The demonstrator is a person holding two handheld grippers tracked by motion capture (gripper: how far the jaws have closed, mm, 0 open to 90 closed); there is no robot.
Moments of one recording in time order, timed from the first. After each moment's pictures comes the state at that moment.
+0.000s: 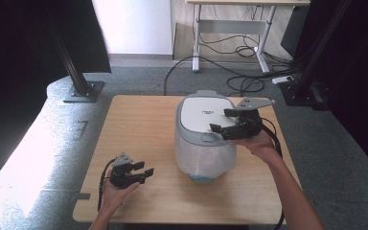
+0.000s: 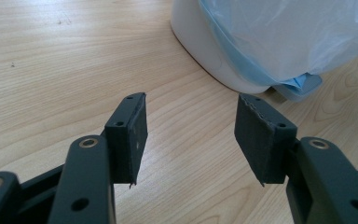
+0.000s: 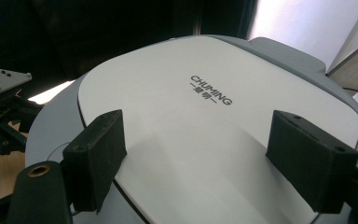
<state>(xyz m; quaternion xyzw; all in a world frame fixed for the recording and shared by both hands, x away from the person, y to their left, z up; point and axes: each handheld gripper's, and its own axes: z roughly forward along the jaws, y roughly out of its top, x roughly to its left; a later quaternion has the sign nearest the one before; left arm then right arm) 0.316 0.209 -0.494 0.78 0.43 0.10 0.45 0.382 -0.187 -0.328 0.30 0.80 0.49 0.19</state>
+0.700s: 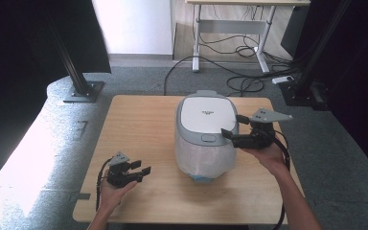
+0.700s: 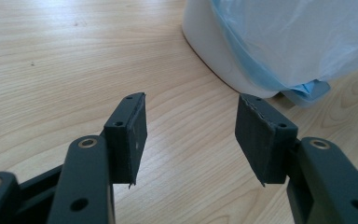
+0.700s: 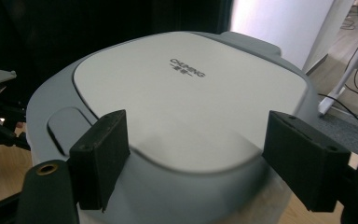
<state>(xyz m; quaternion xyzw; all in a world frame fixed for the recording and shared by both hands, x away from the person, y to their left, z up) 0.318 0.219 -0.494 0.76 0.44 0.10 0.46 0.351 -0.222 -0.341 0.32 0.76 0.52 0.22</state>
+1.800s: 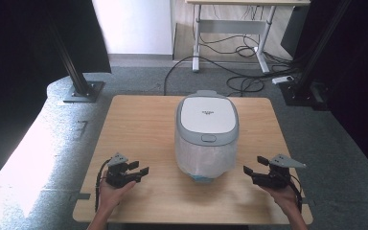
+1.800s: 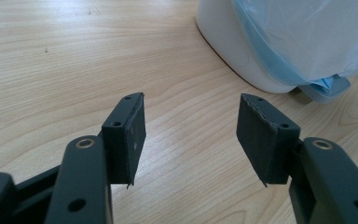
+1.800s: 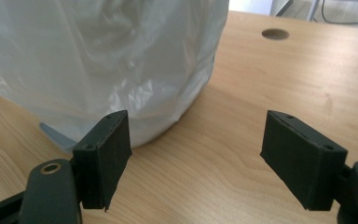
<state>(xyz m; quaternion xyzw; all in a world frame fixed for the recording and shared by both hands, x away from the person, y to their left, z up) 0.320 0.224 -0.503 0.76 0.45 0.11 0.45 0.308 -0.297 -0.488 0.42 0.74 0.48 0.21</state>
